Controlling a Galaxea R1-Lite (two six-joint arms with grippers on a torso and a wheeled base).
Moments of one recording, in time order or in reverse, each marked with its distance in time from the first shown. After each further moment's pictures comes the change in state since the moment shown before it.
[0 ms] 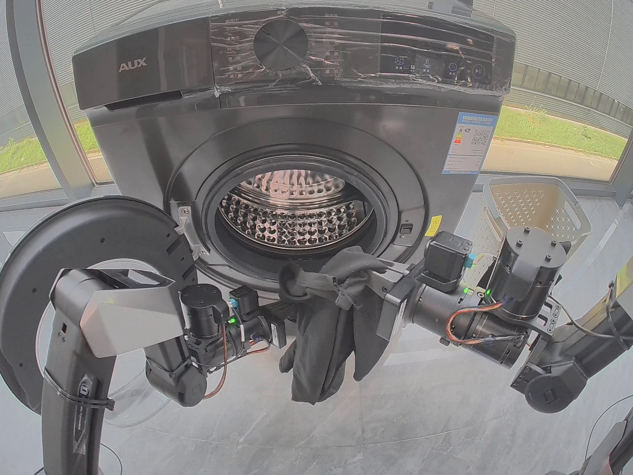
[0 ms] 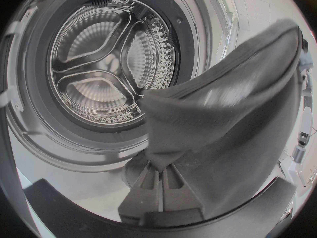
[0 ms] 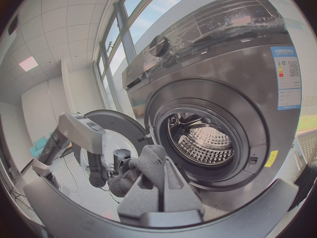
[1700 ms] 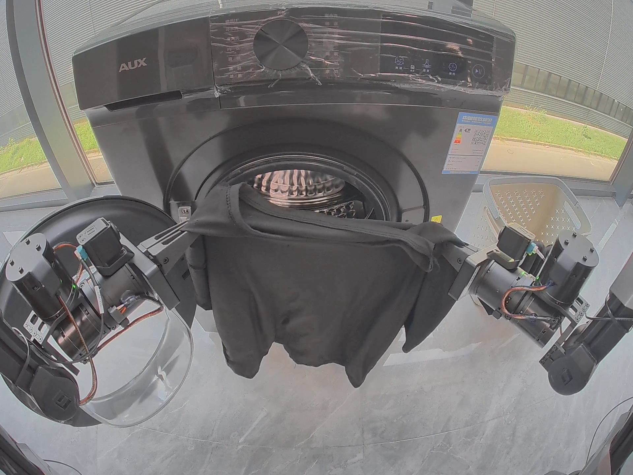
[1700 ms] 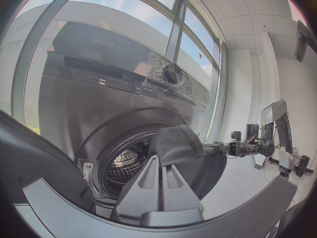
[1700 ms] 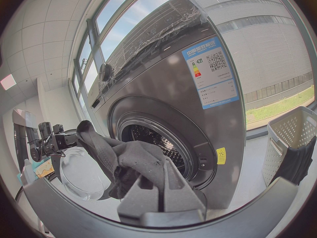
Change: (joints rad) left arm 0.114 -0.798 0.465 -0.001 -0.007 -0.017; right arm -0.287 0.028 0.176 -0.293 0.047 0.174
